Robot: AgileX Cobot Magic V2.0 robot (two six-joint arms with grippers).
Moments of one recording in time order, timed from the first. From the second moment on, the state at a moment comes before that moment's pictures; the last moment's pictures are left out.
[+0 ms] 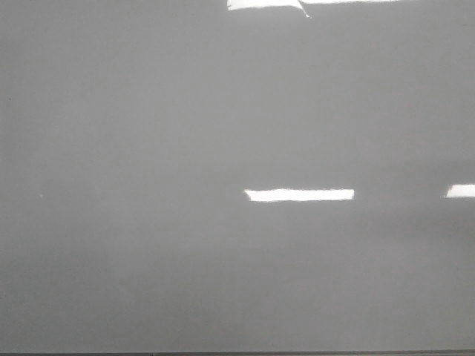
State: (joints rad) left arm -0.01 0.00 0.01 0.05 0.04 0.03; right arm -0.01 -0.01 0.03 0.02 -0.03 0.07
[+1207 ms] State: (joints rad) left arm -0.01 0.18 -0.65 0.00 0.38 0.03; right arm -0.01 0.25 -0.71 0.11 0.61 -0.01
